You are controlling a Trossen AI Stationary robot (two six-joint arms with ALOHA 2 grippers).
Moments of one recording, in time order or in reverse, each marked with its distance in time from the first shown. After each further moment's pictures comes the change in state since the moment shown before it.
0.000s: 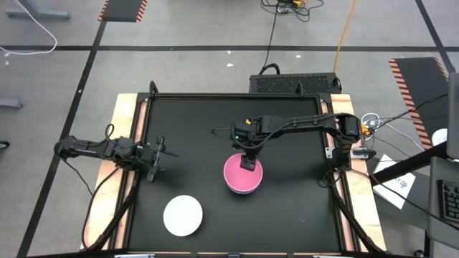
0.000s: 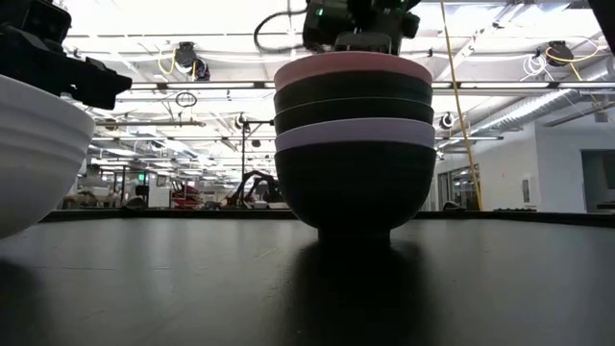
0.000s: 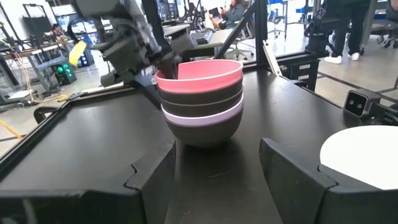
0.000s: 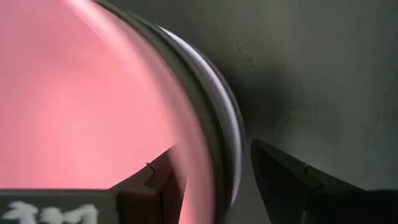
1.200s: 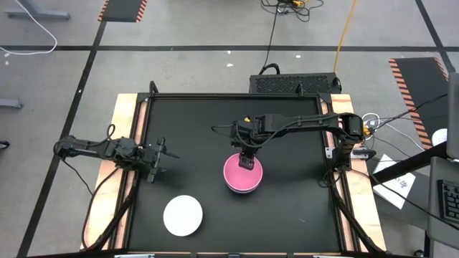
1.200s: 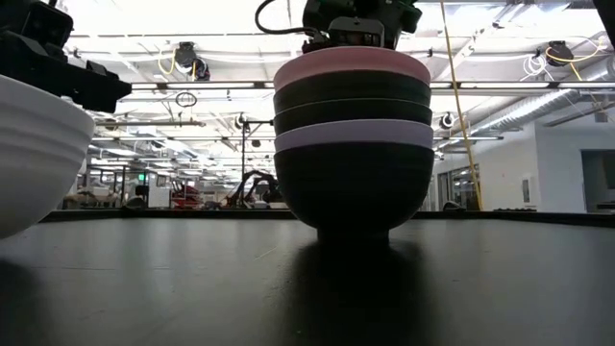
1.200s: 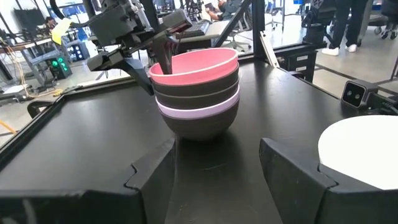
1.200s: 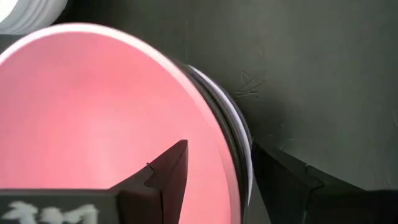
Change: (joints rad) left arm 0.000 0.035 0.000 0.002 0.010 0.006; right arm 0.001 -0.037 0.000 0.074 0.003 -0.006
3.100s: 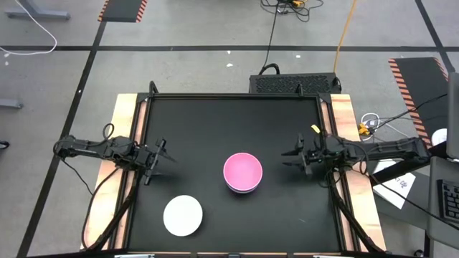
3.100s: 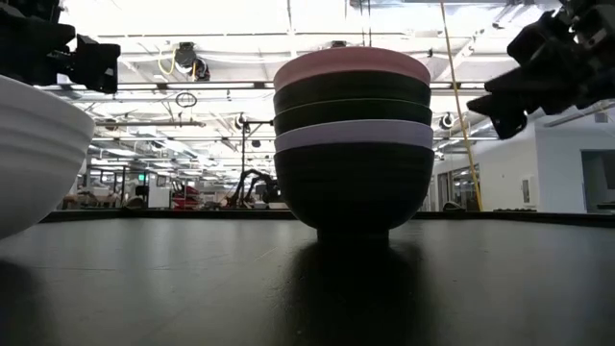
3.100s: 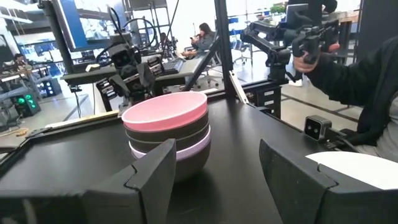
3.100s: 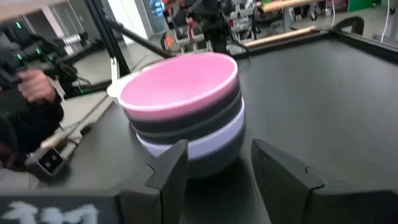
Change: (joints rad) left arm 0.000 -0.001 0.000 0.137 0.139 -0.007; right arm 0.125 -1.483 -1.395 0.928 0.211 0.045
